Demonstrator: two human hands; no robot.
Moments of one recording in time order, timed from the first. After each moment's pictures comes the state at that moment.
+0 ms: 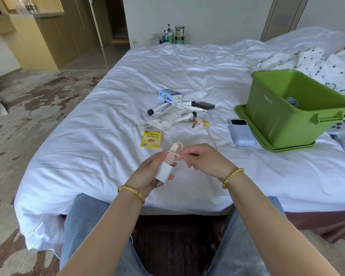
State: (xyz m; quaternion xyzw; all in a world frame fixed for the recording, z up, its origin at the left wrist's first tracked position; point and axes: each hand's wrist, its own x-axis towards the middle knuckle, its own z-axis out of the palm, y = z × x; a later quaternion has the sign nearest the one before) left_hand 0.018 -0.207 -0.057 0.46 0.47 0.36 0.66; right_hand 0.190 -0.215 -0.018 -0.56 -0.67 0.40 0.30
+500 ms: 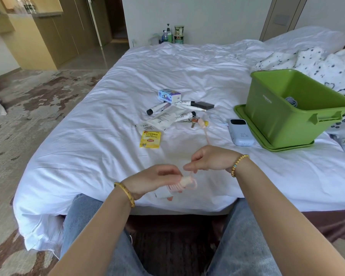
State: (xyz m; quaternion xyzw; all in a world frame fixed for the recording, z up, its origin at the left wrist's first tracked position) left_hand 0.010 -0.212 -0.050 0.64 0.34 0.19 0.66; right_hand 0.211 -0.206 -0.007 -0.59 -0.69 0.41 0.10
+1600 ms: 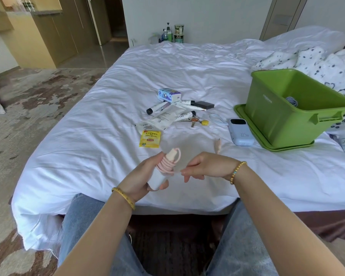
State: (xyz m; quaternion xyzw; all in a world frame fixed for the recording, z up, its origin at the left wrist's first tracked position) left_hand 0.007 -0.206 -0.062 0.49 0.37 0.34 0.71; right_hand 0.207 -0.212 -0.021 -0.53 -0.70 0.46 0.11
